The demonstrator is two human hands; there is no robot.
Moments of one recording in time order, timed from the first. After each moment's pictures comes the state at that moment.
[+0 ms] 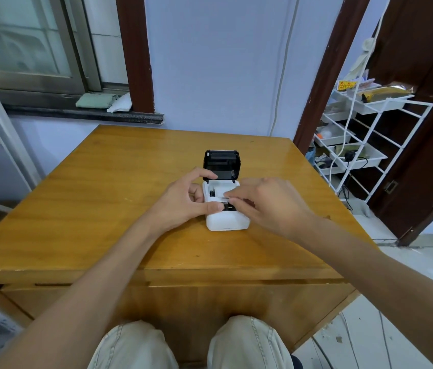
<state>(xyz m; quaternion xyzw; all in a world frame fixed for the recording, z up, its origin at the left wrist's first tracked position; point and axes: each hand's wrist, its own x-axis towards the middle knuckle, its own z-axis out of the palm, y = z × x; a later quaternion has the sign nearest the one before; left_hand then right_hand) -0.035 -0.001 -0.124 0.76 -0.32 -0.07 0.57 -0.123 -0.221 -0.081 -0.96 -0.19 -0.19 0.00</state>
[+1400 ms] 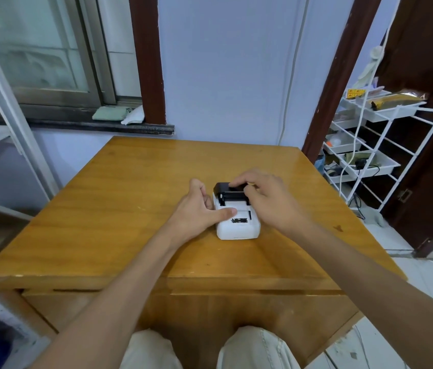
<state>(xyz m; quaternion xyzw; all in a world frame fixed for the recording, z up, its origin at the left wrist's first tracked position) -0.042 -0.014 -0.127 0.82 -0.22 -0.03 0.53 -0.094 -0.207 -0.083 -0.91 -0.08 -0.18 0.37</state>
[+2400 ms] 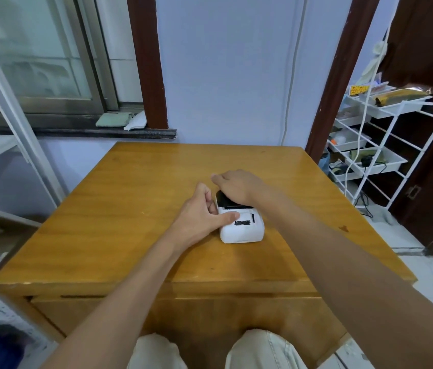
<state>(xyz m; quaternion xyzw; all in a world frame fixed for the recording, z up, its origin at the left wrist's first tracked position) -0.042 -0.014 -0.127 0.82 -0.22 -0.03 0.53 -0.015 -0.170 -0.073 -0.99 -0.02 0.01 0.17</state>
